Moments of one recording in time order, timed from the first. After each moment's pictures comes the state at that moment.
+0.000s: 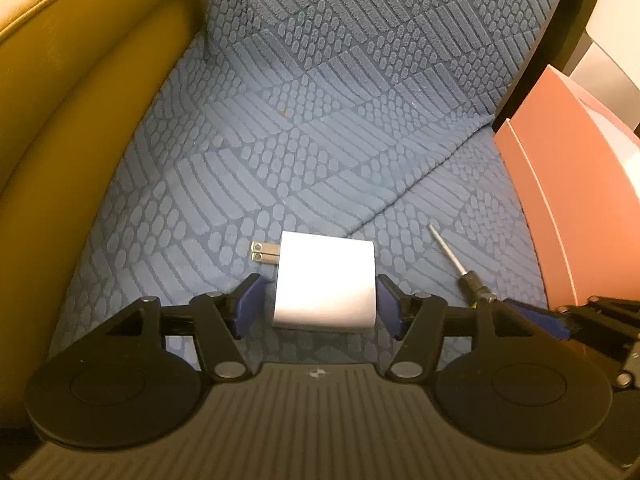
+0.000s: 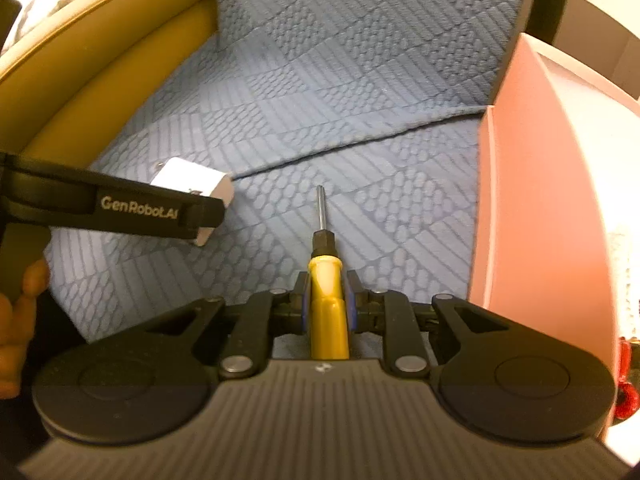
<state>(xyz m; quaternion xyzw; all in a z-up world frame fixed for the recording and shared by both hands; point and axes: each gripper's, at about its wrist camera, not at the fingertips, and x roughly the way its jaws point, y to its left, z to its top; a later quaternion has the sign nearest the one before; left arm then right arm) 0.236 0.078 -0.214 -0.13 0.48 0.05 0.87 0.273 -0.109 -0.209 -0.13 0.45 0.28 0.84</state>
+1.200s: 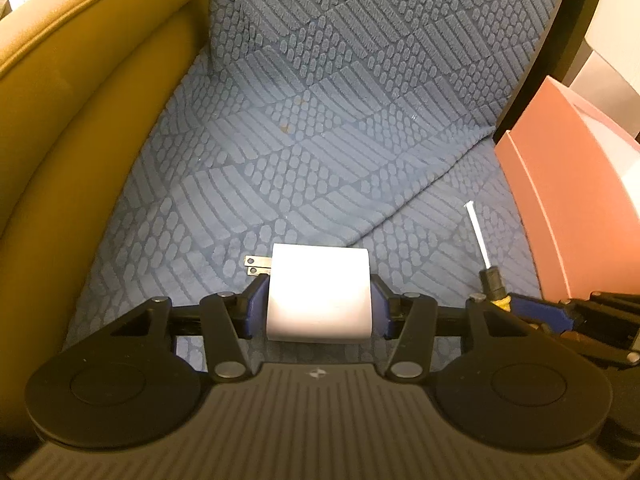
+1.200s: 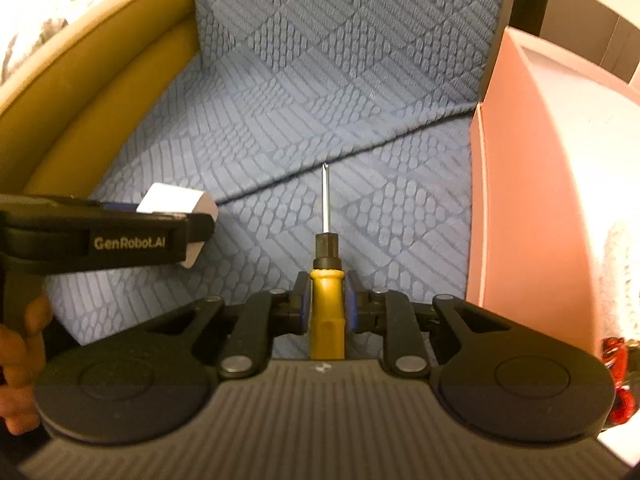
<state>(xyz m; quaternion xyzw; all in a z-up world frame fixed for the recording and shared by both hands) 0.235 0.074 -0.202 -0.12 0.47 0.07 0.87 0.285 -0.110 -0.196 -0.09 0.47 0.27 0.84</state>
